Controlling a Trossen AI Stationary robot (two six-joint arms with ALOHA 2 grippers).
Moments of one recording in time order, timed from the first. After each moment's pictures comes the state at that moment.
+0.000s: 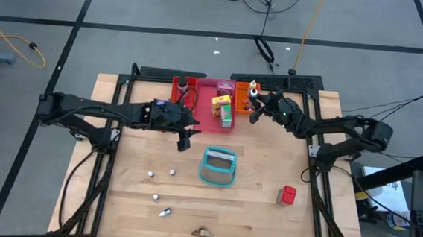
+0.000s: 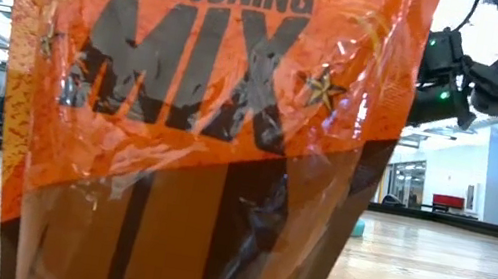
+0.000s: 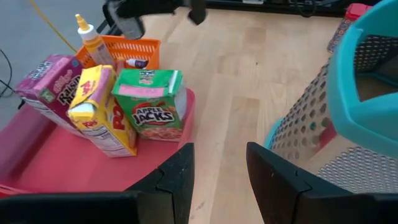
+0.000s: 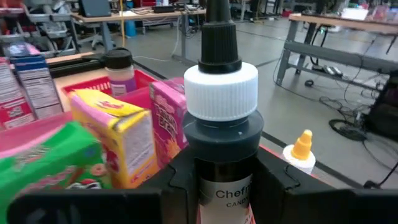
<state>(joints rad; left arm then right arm) 0.07 1.32 0.95 -0.22 -0.14 -0.04 -0.55 1.42 0.39 0.86 0.18 0.01</state>
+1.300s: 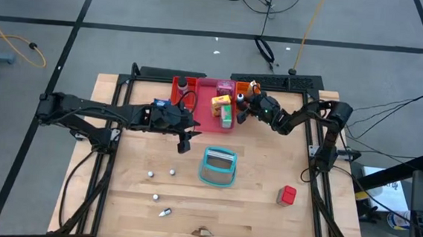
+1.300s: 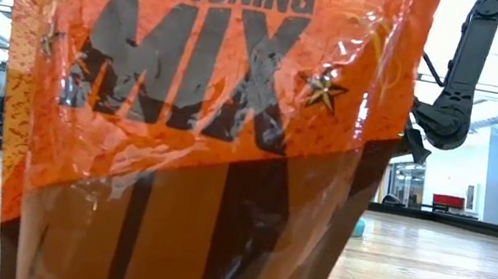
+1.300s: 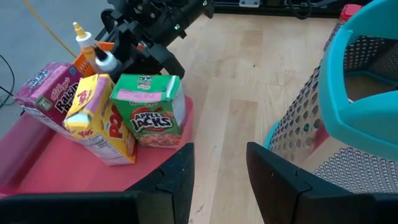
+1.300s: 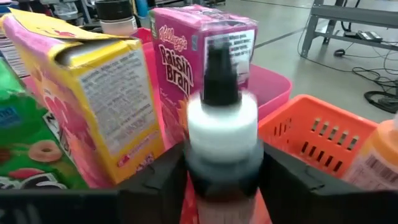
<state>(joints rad) 0.05 1.32 0.95 -0.20 -0.16 -0.03 -0.56 1.86 0.54 1.07 0.08 0.09</state>
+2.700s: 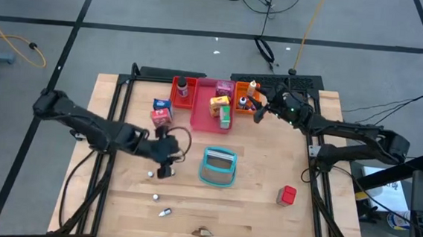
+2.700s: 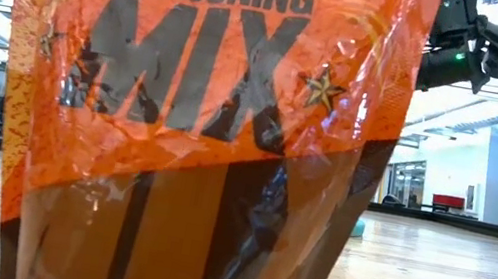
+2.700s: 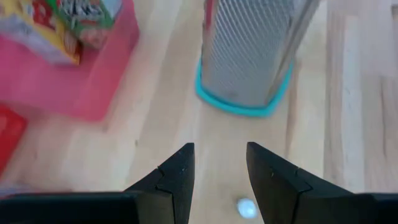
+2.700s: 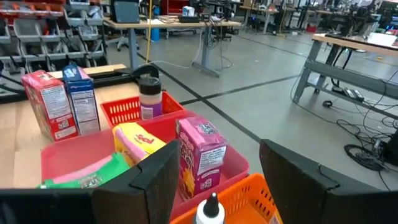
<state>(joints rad) -0.31 1.27 0.94 -0.60 -0.33 -0.40 -0.51 1.15 0.50 0.51 0.11 -0.06</state>
